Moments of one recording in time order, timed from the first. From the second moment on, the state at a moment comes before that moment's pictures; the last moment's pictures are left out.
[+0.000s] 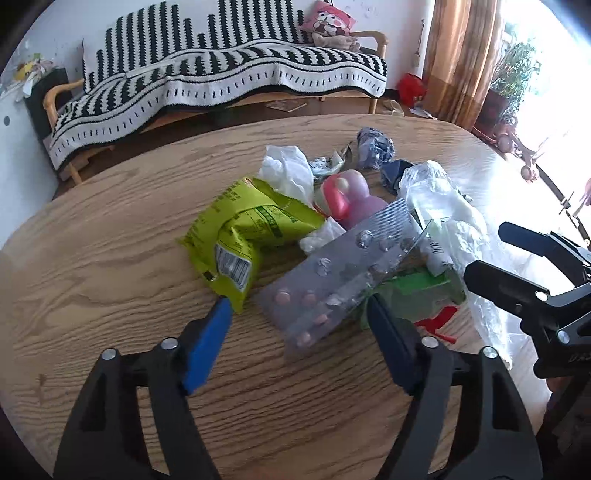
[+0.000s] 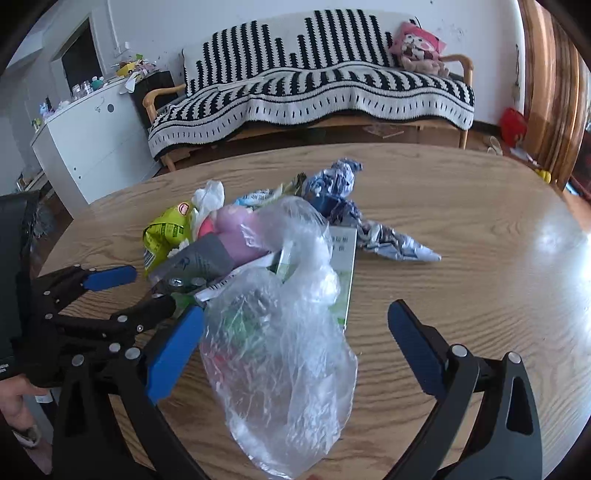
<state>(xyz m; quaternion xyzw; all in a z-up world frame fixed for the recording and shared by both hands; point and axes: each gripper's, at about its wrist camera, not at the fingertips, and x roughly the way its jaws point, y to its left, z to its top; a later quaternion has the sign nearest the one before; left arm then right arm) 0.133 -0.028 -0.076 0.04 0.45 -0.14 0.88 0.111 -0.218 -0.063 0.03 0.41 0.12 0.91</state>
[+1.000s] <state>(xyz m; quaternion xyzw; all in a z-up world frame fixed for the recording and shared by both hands) 0.137 -0.044 -0.071 0.01 0.46 -0.13 0.88 0.103 -0.213 -0.065 0.04 0.42 0.15 0.89</state>
